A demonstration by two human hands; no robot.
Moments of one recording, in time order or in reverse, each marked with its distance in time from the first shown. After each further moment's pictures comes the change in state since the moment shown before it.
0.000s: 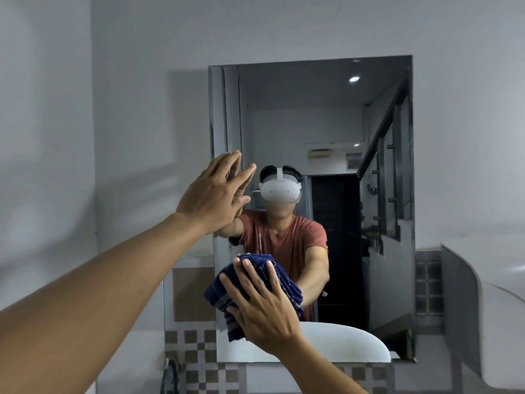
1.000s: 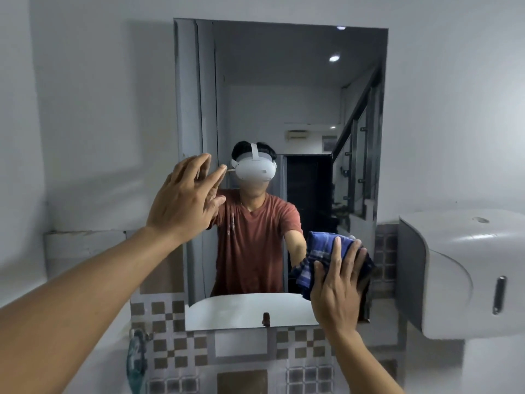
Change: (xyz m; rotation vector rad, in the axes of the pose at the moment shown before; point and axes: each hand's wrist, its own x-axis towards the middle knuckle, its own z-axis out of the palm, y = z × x) left_hand -0.051 0.032 0.023 -0.089 0.049 -0.095; right_hand -0.120 0.101 -0.009 0.199 0.134 0.929
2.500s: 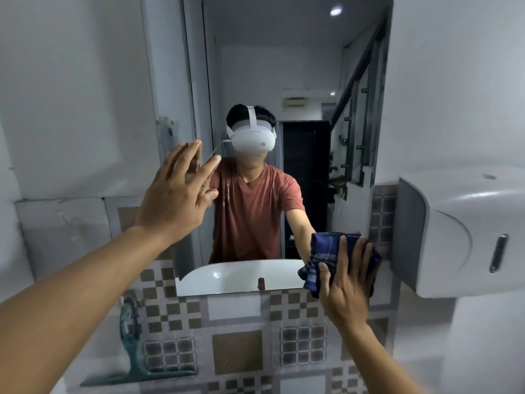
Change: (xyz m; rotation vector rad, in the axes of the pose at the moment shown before) left_hand -0.045 0.021 0.034 -0.053 -0.055 0.011; right_hand -0.050 0.069 0.005 -0.086 -0.110 -0.063
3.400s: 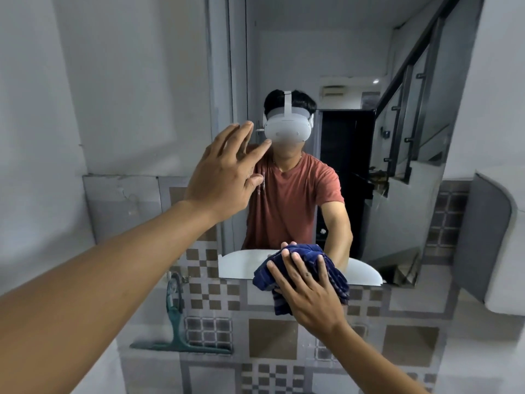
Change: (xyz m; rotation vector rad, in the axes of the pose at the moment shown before) left_hand 0.003 -0.006 -0.010 0.052 -0.013 0.026; right_hand -0.036 -0.091 0.054 -0.271 -0.027 -0.872
